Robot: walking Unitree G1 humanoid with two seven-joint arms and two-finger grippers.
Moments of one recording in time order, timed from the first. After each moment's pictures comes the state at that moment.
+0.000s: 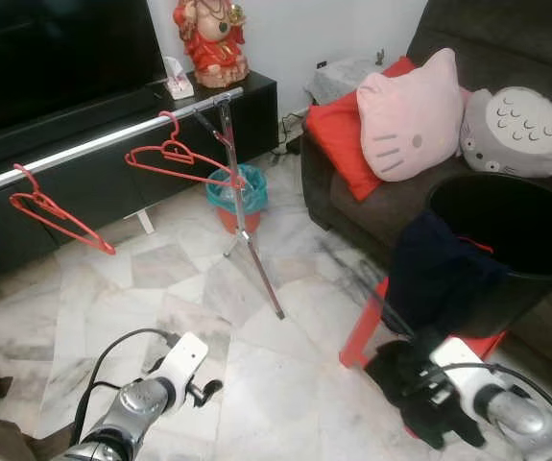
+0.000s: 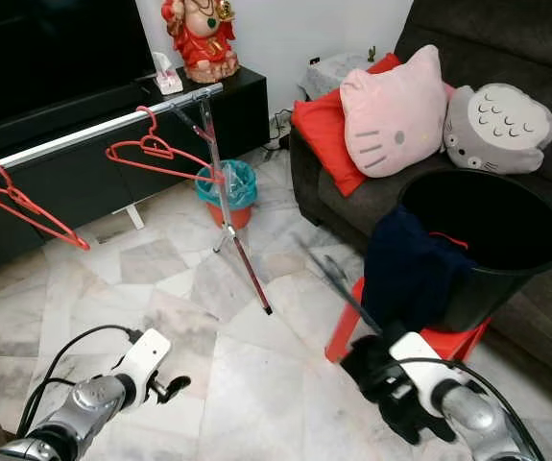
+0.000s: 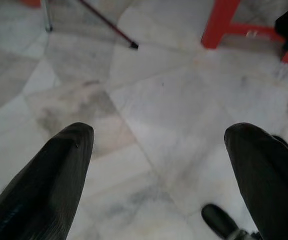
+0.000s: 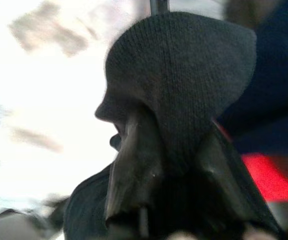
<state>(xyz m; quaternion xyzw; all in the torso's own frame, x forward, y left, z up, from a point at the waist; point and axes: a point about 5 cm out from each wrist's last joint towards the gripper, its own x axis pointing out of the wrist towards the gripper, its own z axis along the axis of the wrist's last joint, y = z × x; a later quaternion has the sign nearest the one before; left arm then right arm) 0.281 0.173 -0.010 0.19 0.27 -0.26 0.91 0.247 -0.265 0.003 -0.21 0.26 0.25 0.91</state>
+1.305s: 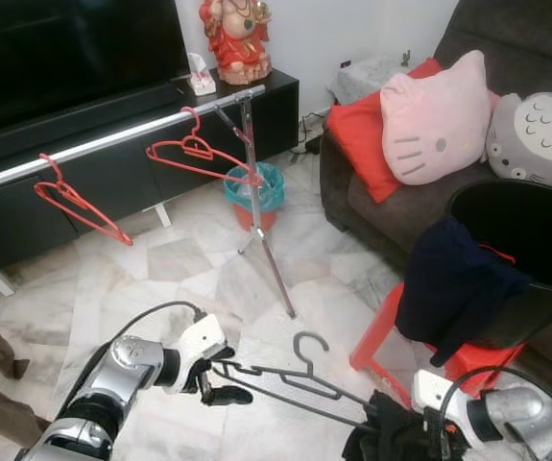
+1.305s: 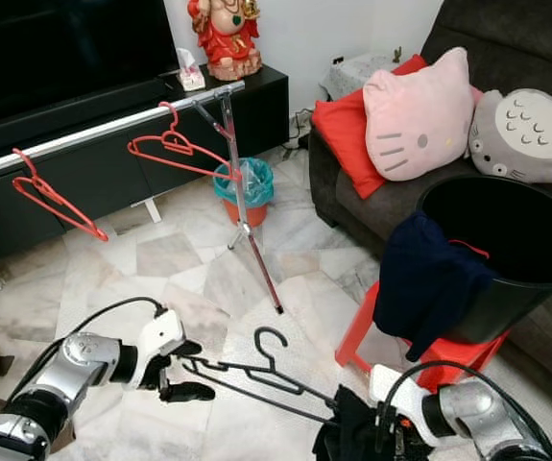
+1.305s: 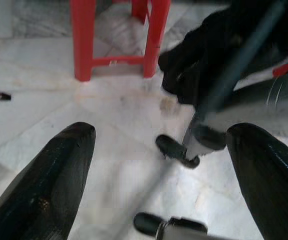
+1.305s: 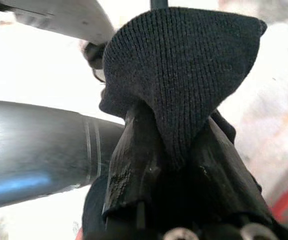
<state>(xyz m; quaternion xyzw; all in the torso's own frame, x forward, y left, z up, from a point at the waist) 0.288 0.148 0.036 0.13 0.25 -0.56 0.78 0.226 -0.252 0.016 -0.17 0.37 0.57 0.71</state>
